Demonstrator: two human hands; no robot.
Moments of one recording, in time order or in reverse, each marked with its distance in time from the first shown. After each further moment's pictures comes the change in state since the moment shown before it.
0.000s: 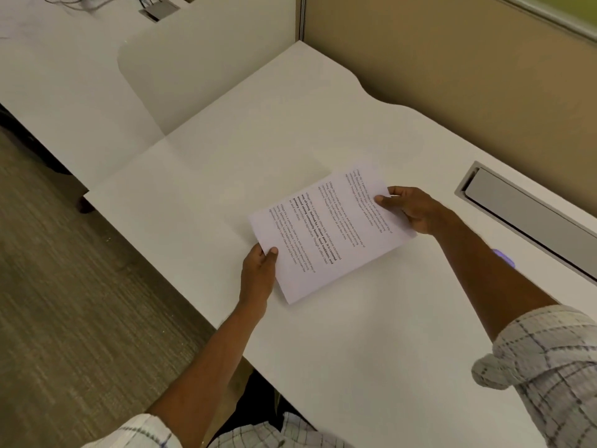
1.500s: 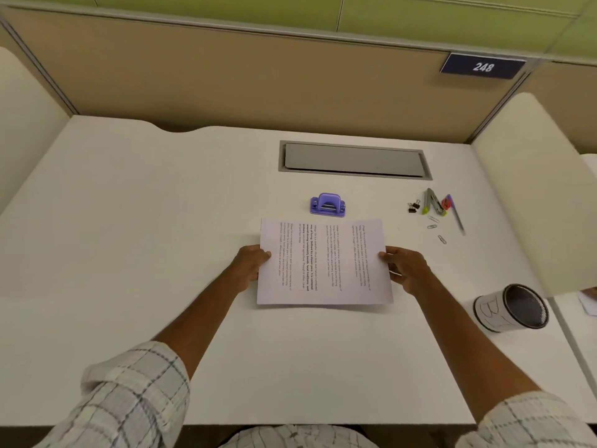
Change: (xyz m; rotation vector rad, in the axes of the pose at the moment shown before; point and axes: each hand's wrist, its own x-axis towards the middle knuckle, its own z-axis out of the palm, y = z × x) left_hand -0.022 0.022 0.201 0.550 -0.701 -0.224; right_hand -0.284 0.225 -0.061 0.708 0.924 0.196
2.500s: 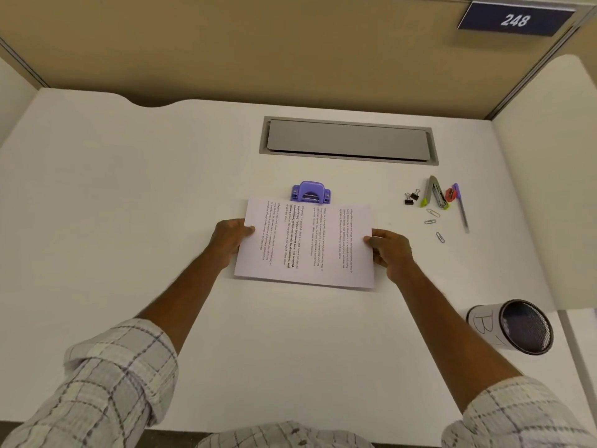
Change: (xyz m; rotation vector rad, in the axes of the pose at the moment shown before) left_hand 0.064 0.026 0.035 0.000 0.200 0.047; right_hand 0.081 -0.006 -0.011 0.007 -0.010 -0.060
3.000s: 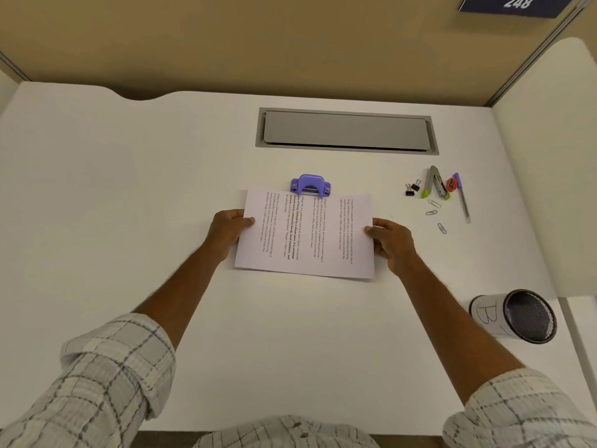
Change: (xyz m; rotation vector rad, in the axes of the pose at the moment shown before) left_hand 0.012 0.006 -0.004 0.079 -0.026 0.088; right_hand 0.000 -0.002 0.002 0.042 -0.028 -0.016
